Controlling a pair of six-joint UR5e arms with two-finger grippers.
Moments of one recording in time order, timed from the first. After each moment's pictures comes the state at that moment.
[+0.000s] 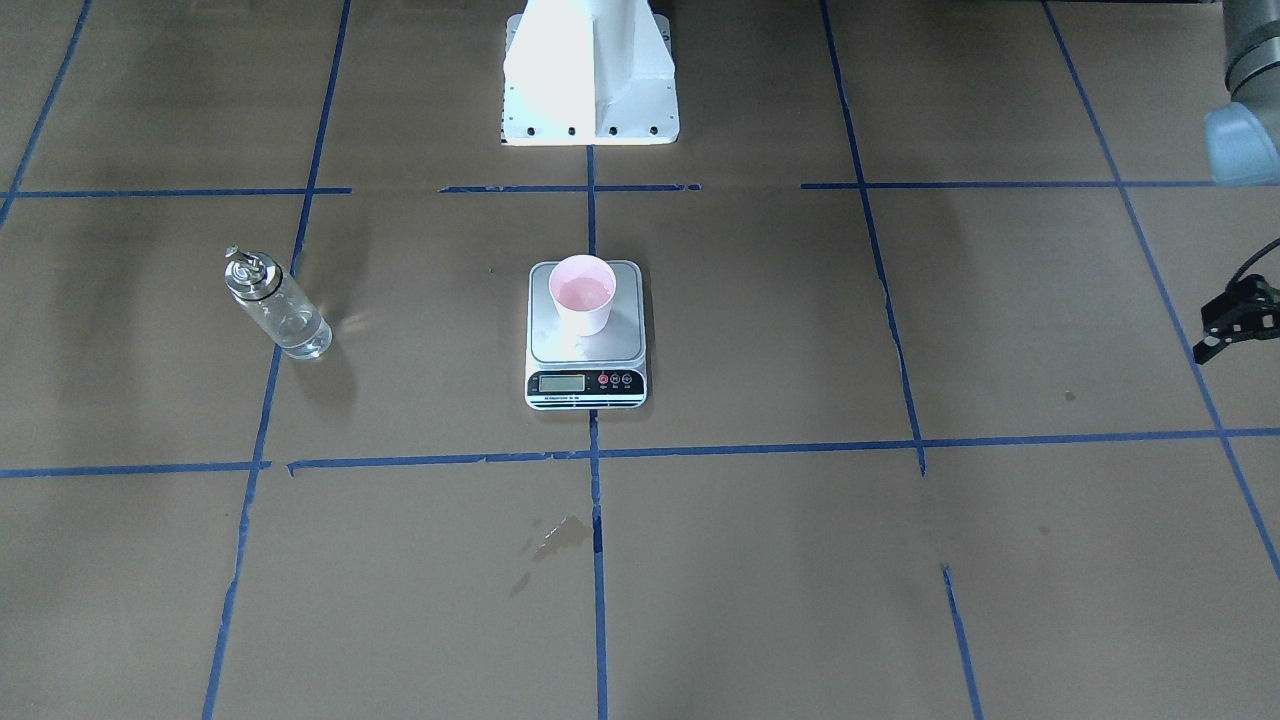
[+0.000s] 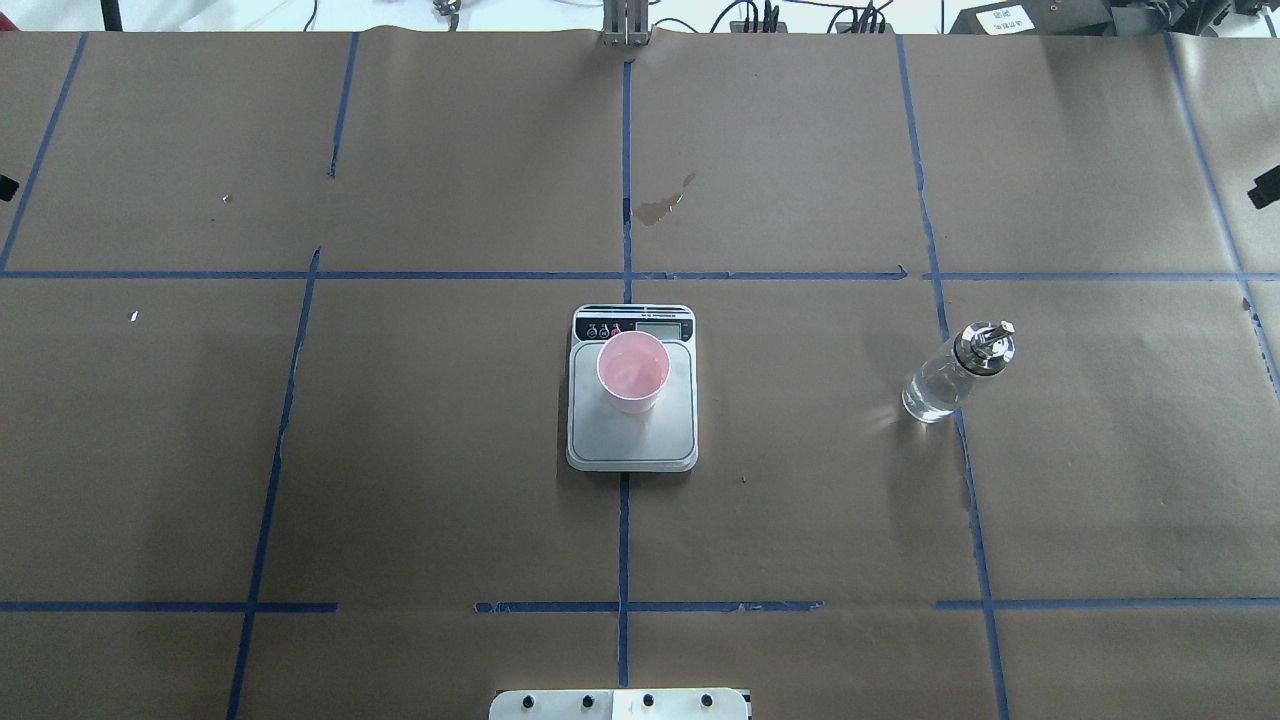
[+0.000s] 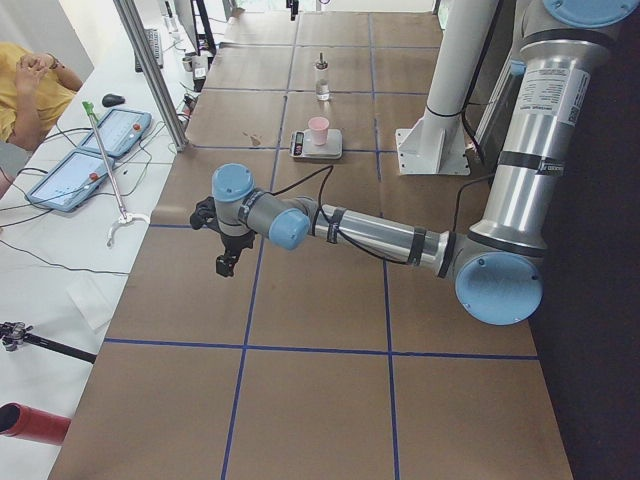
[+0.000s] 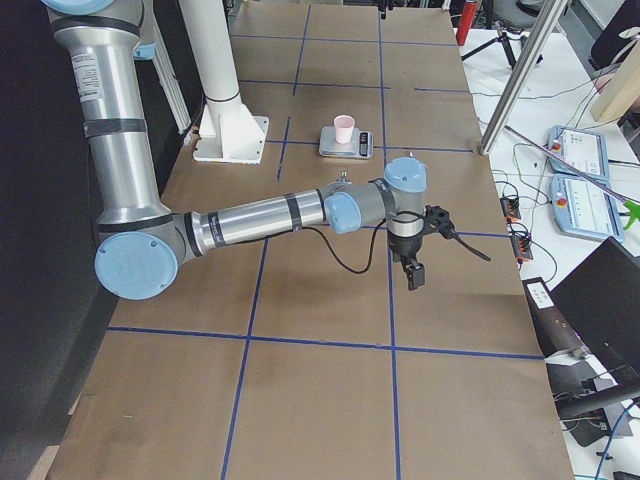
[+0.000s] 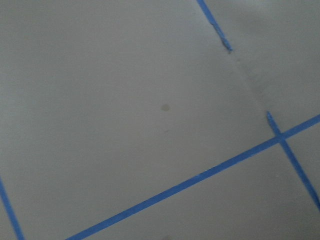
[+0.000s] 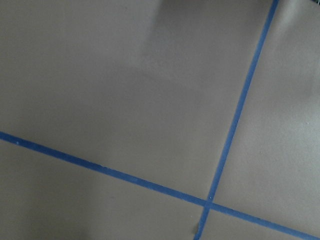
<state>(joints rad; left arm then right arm) -1.38 -1.75 -1.57 -1.84 -2.33 -0.07 1.39 -1.43 1.64 -1.50 2.15 -0.04</state>
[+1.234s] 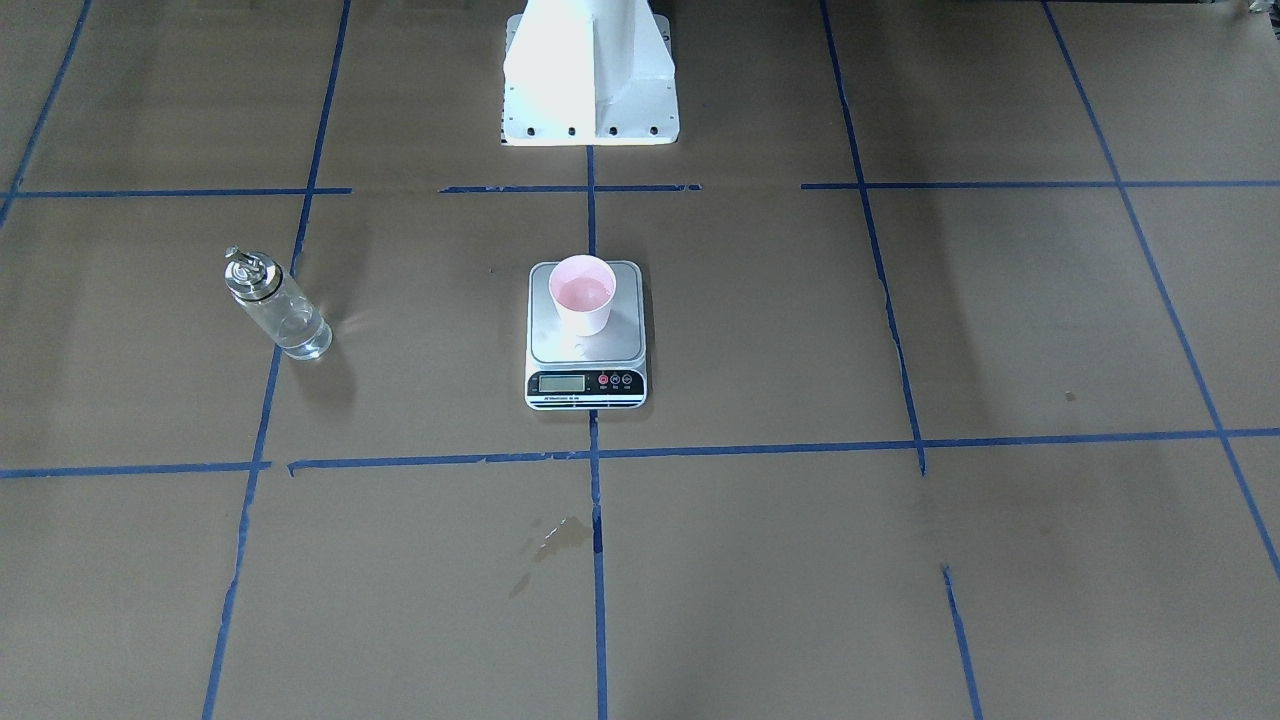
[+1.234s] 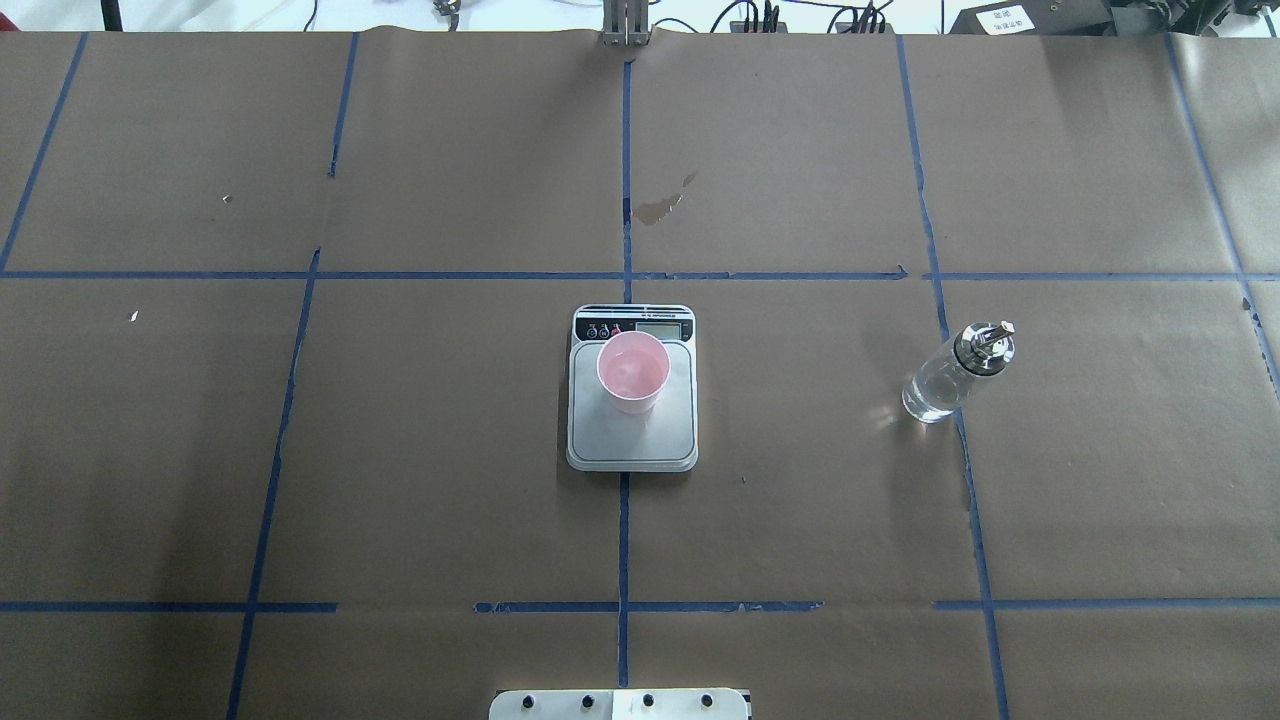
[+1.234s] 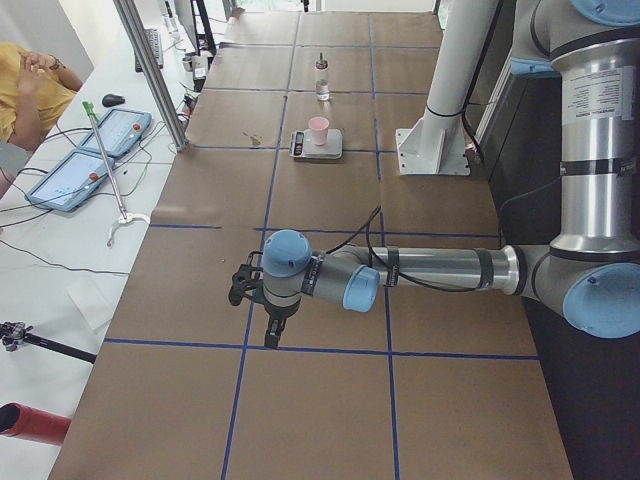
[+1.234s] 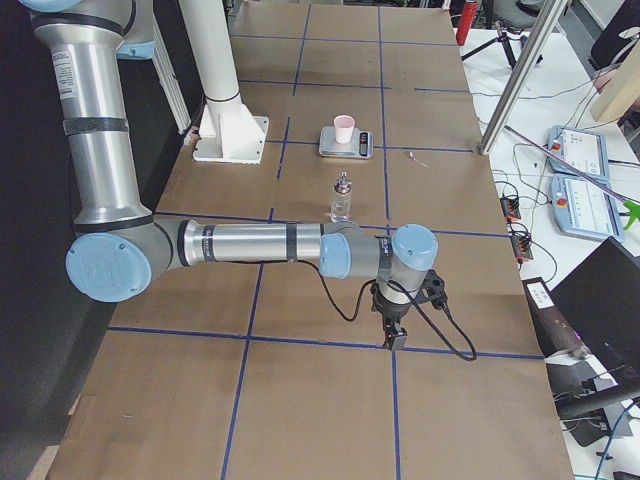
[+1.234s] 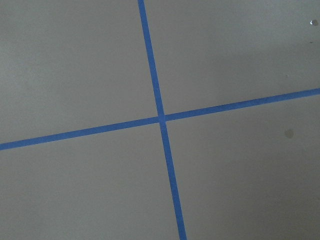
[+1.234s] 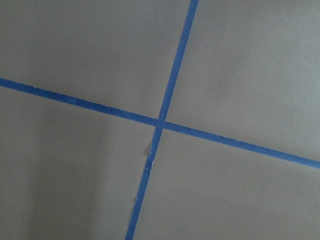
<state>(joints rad) -1.52 -1.47 -1.66 -1.86 -2.35 -0.05 1.51 -1.45 1.50 -1.63 2.25 -0.20</state>
